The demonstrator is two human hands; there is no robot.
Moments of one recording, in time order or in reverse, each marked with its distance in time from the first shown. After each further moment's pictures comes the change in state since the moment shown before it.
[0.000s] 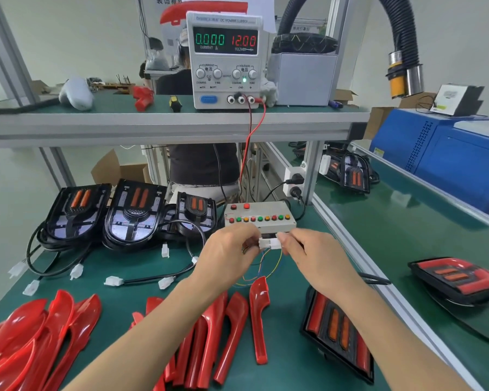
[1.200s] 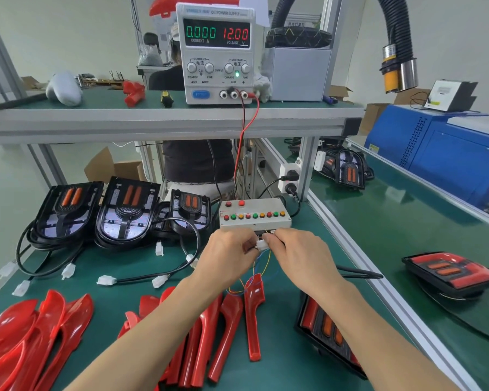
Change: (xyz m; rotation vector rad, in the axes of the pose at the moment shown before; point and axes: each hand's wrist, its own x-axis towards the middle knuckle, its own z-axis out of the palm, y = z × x) left_hand 0.001 -0.004 0.019 0.001 -0.018 -0.087; right_hand 0.008 0.002 0.026 -0.261 0.037 -0.014
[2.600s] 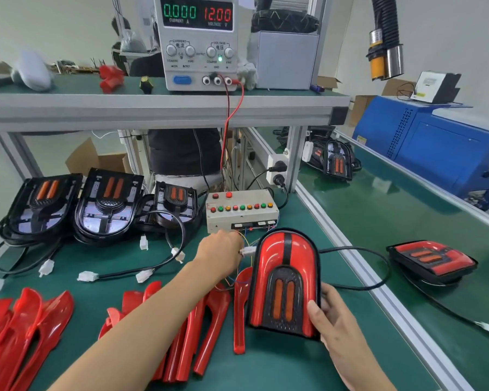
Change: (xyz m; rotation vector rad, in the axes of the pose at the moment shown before) left_hand 0.018 -0.026 0.046 0.556 -0.456 -0.212; right_hand -0.138 0.064 0.036 1.312 -0.075 0.433
